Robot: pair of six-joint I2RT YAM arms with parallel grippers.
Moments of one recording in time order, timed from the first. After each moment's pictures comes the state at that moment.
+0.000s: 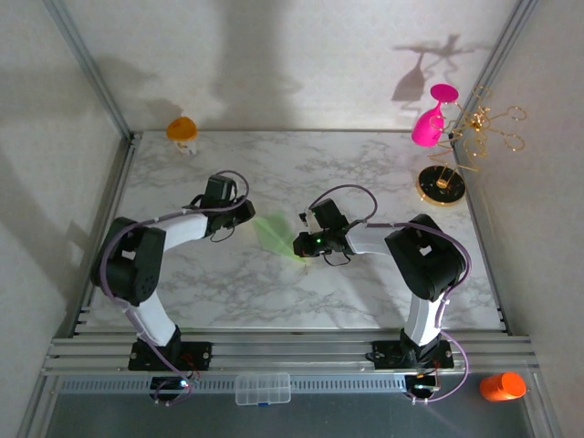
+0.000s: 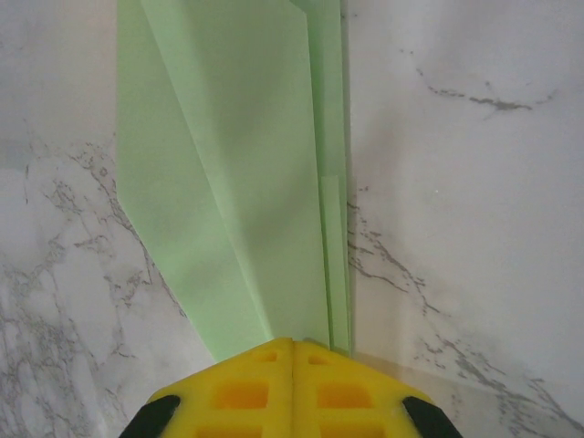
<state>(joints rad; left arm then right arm) -0.32 1.72 0.92 0.00 0.21 -0.72 0.65 1.84 0.91 -0.05 -0.42 0.47</state>
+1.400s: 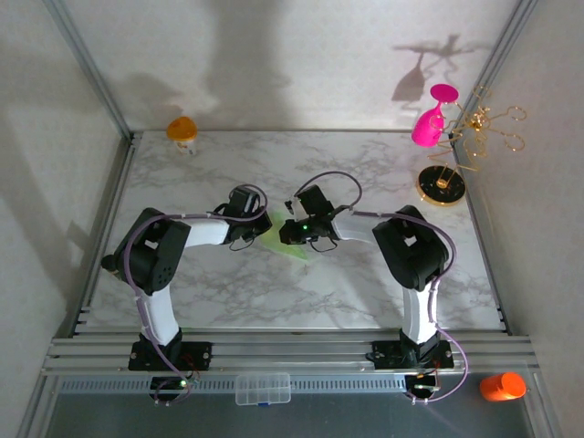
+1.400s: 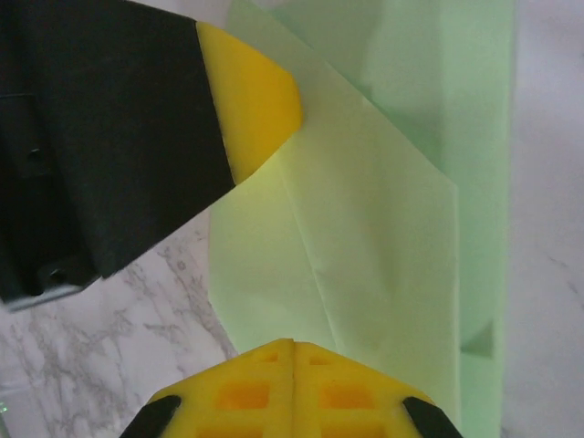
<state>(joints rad) -0.44 1.88 0.95 0.05 0.14 -0.91 0.68 1.97 1.15 -0.13 -0.47 0.46</state>
